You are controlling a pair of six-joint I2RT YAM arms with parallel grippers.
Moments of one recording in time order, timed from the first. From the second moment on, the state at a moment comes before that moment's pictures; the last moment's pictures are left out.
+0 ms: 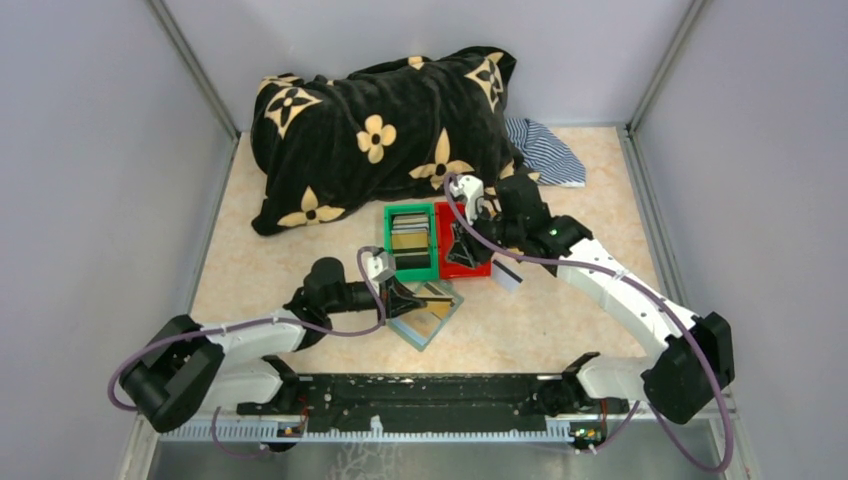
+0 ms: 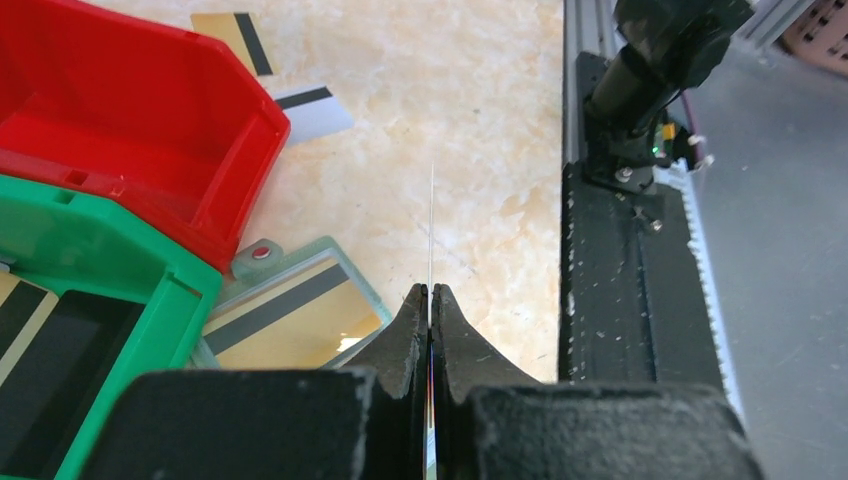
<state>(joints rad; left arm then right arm) -0.72 1.17 0.28 0.79 0.69 -0.16 0.58 1.23 1.03 -0.45 -0.50 -0.08</state>
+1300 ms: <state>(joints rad) -0.70 1.26 0.37 0.79 0.80 -0.05 0.76 1.37 1.08 -0.65 -0.57 -0.20</state>
